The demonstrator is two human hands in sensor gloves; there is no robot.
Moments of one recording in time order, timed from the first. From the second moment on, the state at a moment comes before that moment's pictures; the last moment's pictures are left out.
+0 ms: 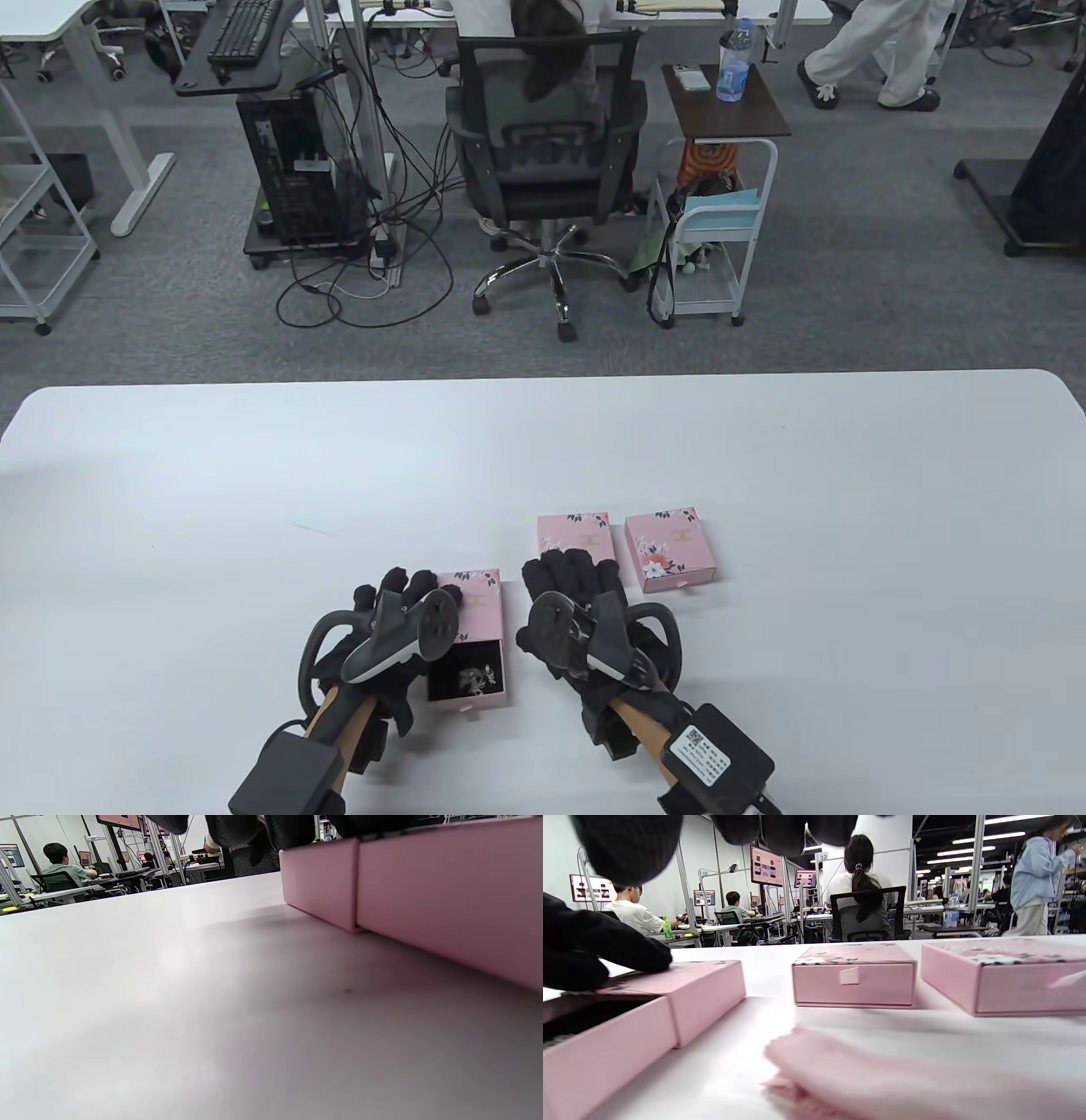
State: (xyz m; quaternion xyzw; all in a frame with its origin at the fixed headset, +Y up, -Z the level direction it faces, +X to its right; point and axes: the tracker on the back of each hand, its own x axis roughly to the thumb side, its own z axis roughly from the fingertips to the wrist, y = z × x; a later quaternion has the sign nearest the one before) left_hand -0.190 -0.756 -0.378 -0.10 -0.07 -0.07 0.99; right_hand 0.024 -0.712 -0.363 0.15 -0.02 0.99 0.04
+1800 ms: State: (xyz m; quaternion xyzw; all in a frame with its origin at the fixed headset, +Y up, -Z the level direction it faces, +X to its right) left_hand -0.125 -0.756 -0.341 -0.05 -0.18 -0.14 0.97; right_hand 0.055 -0.719 -0.345 0.13 -0.05 0.99 0.06
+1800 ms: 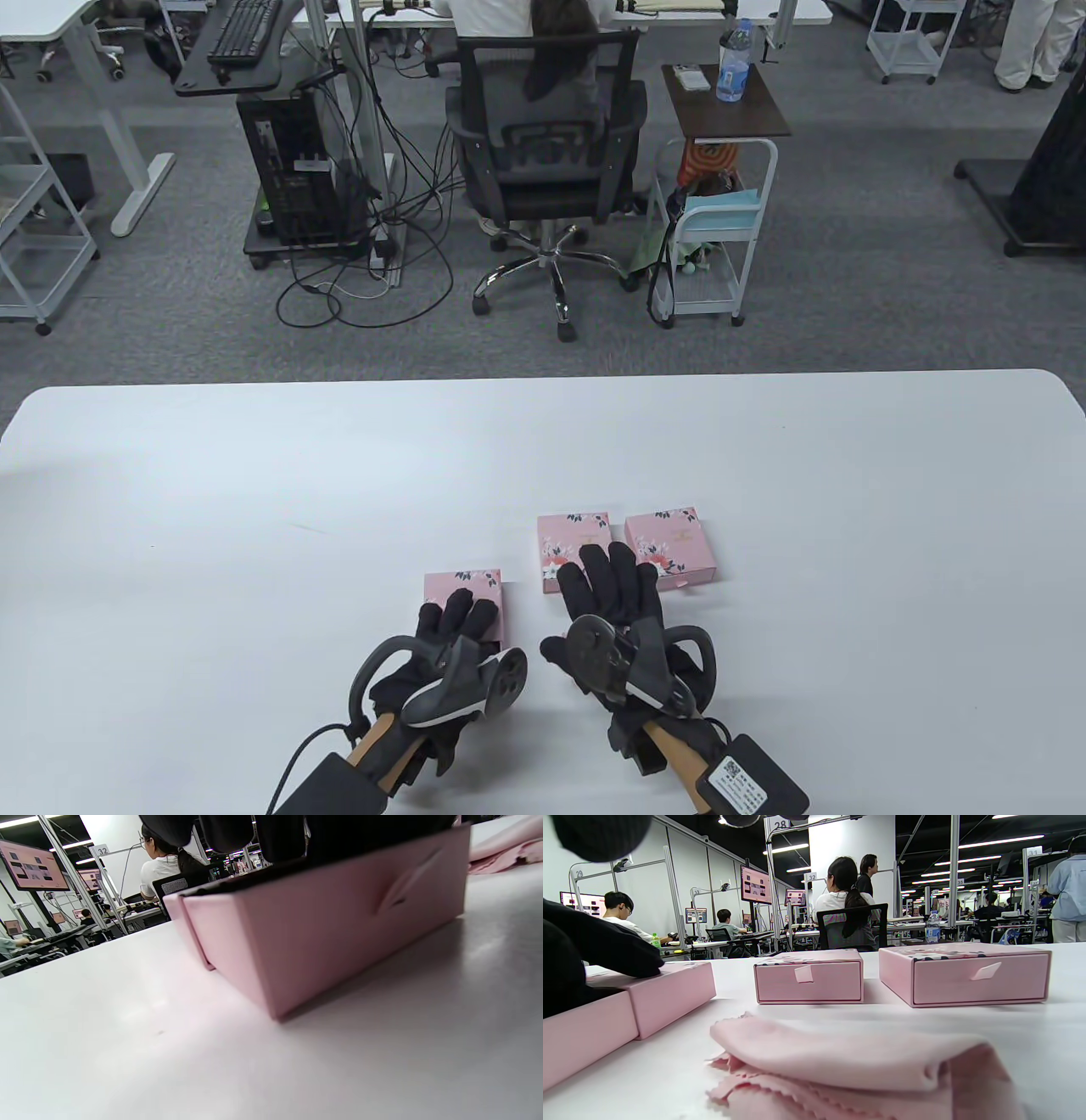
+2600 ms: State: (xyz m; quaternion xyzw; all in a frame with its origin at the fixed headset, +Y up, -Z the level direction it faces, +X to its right) left_hand -0.189 -0.609 -0.314 0.18 -0.11 0.09 0.97; right_hand 0.079 -0.716 -0.357 0.01 -0.05 0.99 0.10
